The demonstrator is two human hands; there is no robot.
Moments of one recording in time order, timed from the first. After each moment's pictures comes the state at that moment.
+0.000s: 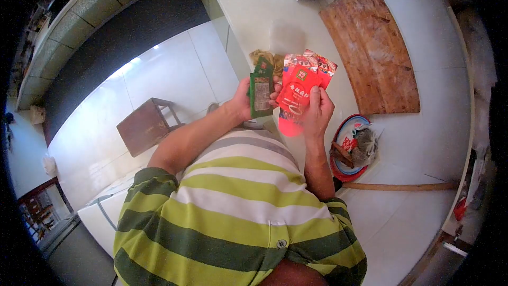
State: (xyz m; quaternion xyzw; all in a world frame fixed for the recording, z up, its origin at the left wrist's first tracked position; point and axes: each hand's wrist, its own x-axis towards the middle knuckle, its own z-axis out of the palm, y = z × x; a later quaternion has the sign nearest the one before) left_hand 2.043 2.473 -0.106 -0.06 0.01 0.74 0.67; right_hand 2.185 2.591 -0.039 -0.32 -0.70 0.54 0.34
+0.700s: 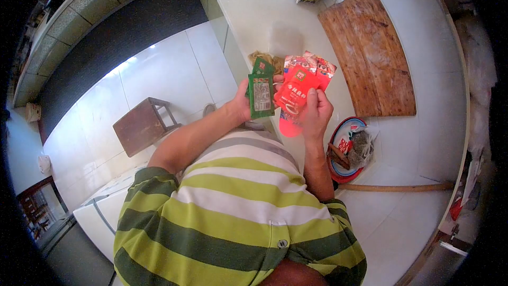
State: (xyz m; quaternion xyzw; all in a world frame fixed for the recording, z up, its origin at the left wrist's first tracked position) left_hand 2.049 2.477 -0.108 -0.08 0.07 0.75 0.66; right_hand 2.188 2.596 -0.048 -0.31 -0.72 0.53 0.33
